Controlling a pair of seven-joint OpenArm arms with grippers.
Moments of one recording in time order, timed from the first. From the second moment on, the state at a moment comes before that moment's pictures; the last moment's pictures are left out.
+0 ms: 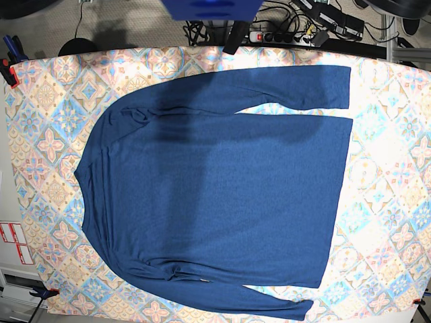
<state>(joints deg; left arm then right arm) 56.4 -11.4 -1.4 75.0 -4.4 0.7 -3.1 -50.5 10.8 11.4 61.2 8.7 1.3 3.3</state>
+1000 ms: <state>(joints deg) 55.6 -14.4 -14.6 107.5 -30.3 0.9 12.1 -53.7 10.7 18.5 107.0 8.7 1.1 -23.5</state>
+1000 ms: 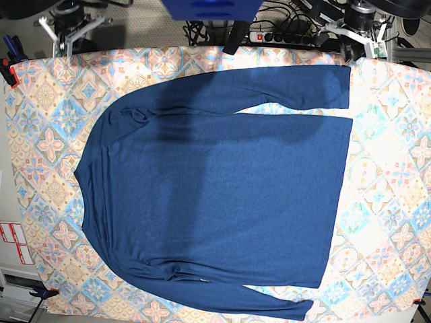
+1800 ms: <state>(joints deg) 40.1 -14.0 -25.0 98.5 -47.1 1.4 42.8 -48.7 10.5 18.5 107.0 8.9 1.0 -28.9</state>
